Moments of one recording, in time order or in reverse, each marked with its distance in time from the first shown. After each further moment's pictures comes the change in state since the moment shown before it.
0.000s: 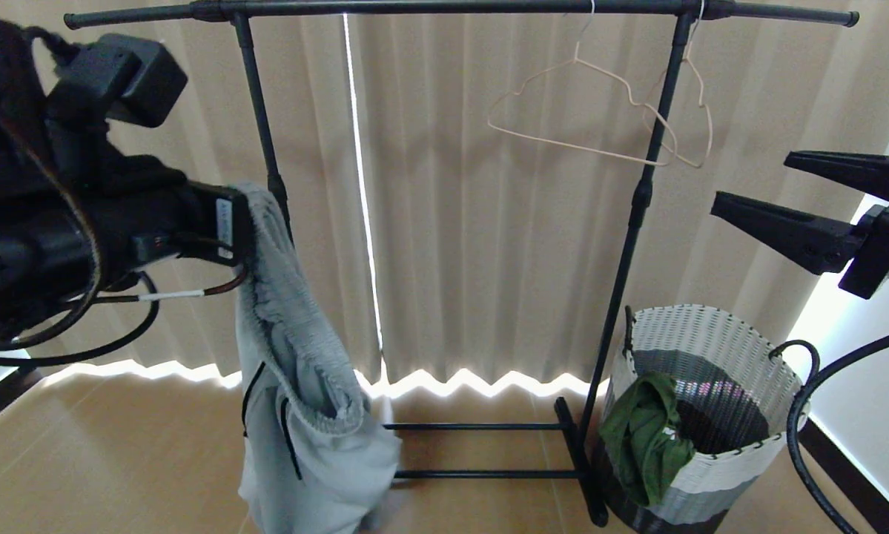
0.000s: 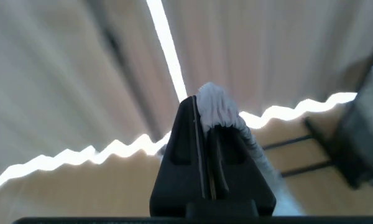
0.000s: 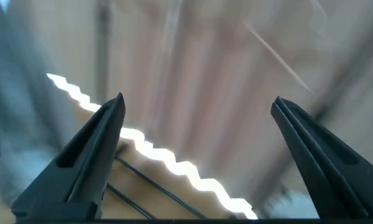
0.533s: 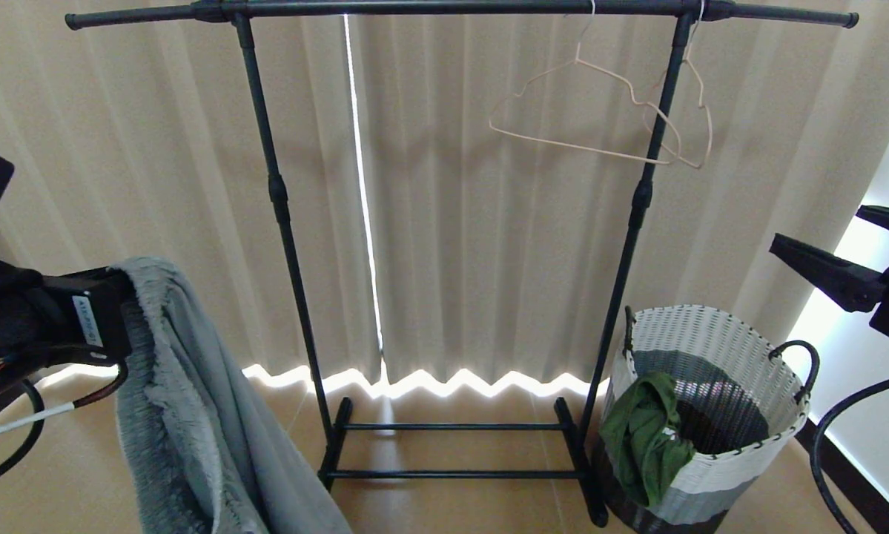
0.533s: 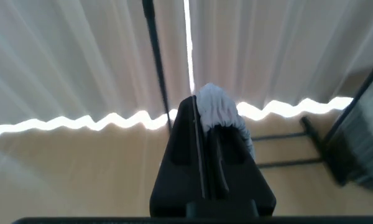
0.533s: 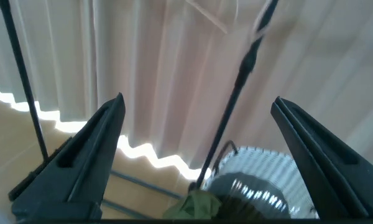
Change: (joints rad) left arm 0.093 -0.272 0.340 -0.062 -0.034 -0.132; right arm -0.228 -0.044 0.221 -0.170 0.001 0.013
